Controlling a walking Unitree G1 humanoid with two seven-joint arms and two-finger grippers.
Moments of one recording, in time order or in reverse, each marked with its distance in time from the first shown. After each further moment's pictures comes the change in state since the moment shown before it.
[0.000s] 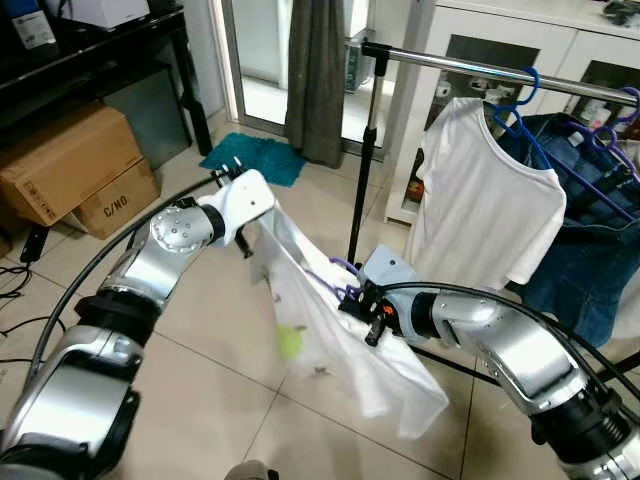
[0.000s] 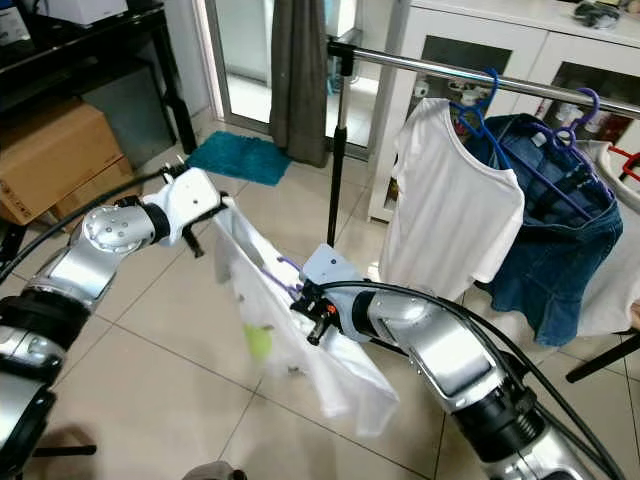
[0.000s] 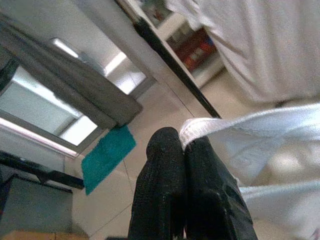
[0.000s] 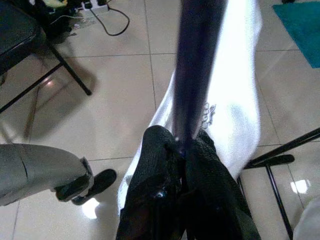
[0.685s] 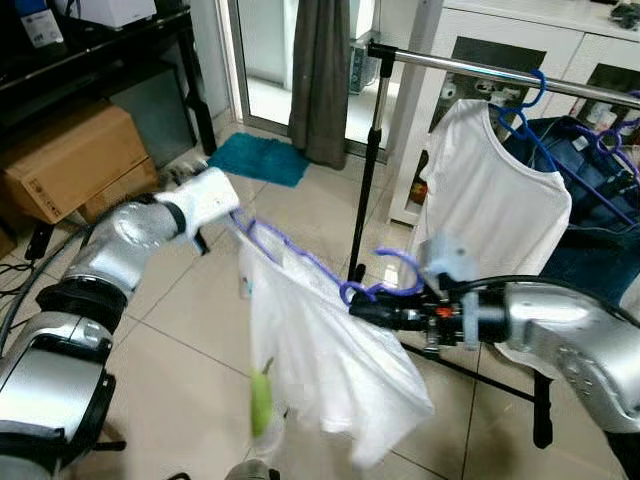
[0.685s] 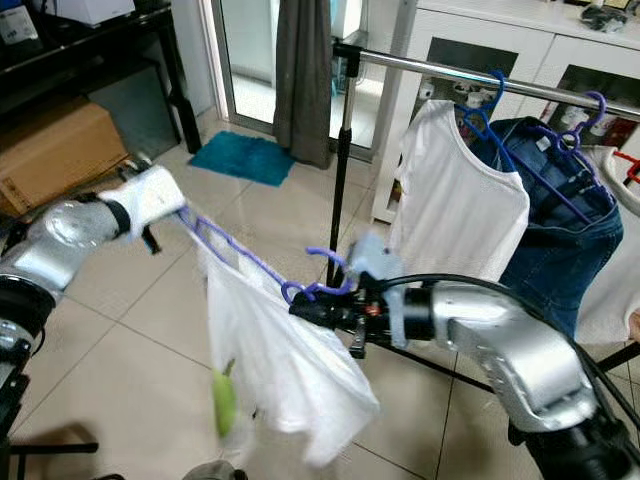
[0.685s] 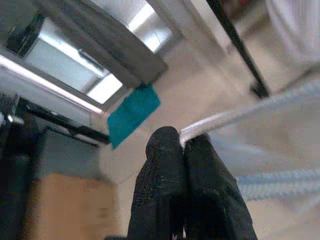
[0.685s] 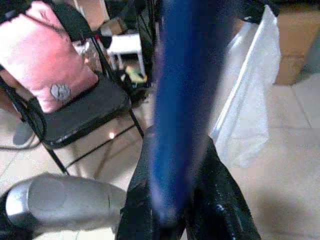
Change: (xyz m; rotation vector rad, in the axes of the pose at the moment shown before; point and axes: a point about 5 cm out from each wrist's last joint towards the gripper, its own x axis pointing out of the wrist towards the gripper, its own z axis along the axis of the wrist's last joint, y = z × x) left arm -0.022 0.034 -0.037 -0.111 0.121 0.171; right arm -0.069 0.007 0.017 0.027 -0.324 0.289
